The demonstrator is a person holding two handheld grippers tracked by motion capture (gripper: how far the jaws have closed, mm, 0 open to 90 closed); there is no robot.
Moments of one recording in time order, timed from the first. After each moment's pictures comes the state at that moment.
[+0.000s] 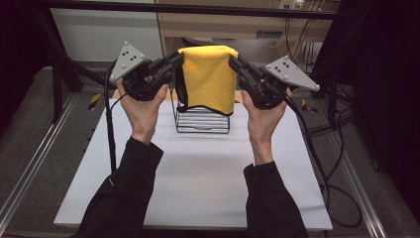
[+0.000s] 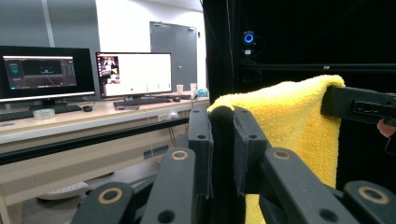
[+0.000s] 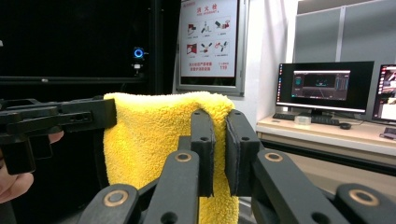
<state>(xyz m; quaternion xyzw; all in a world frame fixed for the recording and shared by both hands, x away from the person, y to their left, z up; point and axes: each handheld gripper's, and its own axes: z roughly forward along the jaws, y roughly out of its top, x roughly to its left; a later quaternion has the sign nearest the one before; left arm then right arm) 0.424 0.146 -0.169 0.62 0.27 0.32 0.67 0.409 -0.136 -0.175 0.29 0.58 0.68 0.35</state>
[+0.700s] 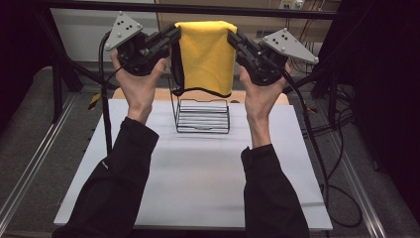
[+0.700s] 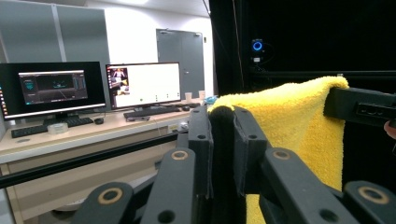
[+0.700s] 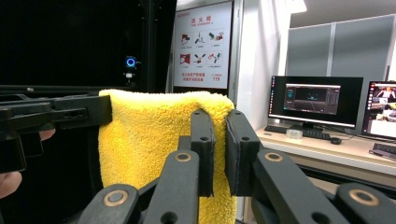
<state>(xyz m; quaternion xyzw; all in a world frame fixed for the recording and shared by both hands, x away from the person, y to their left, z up) 0.449 0.150 -0.129 0.61 0.27 0.35 0.66 0.436 -0.127 -0.140 0.28 0.57 0.68 0.37</state>
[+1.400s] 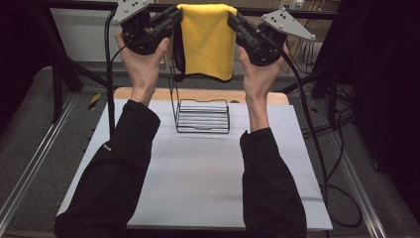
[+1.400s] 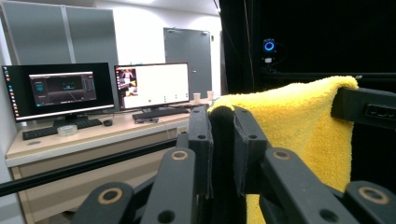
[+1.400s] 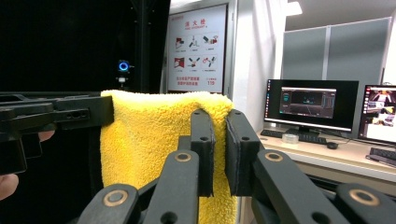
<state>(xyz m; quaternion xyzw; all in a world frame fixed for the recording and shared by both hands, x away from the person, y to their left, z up) 0.487 0.143 -0.110 0.61 0.27 0.36 0.65 0.472 -0.127 -0.122 0.28 0.56 0.68 0.38</state>
